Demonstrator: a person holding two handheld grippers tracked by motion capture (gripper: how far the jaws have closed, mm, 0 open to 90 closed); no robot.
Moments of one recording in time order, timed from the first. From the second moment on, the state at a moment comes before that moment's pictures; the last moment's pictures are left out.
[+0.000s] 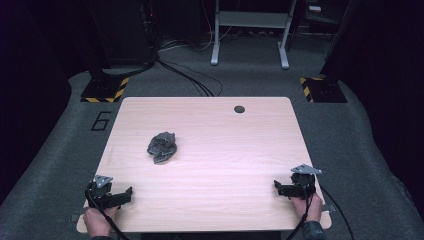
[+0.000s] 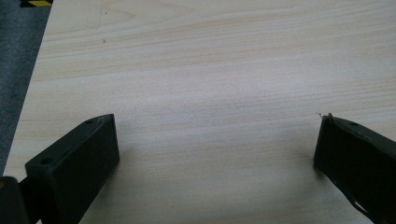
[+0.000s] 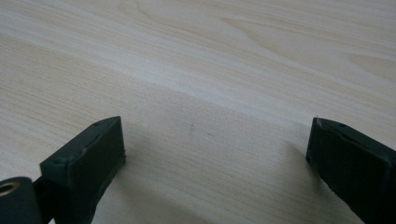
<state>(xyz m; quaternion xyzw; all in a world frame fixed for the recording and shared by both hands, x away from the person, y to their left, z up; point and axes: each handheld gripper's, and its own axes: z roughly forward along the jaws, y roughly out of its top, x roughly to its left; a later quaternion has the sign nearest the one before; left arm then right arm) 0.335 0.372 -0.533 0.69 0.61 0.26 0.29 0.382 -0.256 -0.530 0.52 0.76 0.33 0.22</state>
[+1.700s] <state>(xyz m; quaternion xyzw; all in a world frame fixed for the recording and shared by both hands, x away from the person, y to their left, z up) 0.443 0.304 -0.473 0.73 0.54 0.22 0.35 0.383 -0.256 -0.529 0.52 0.76 0.33 0.22</state>
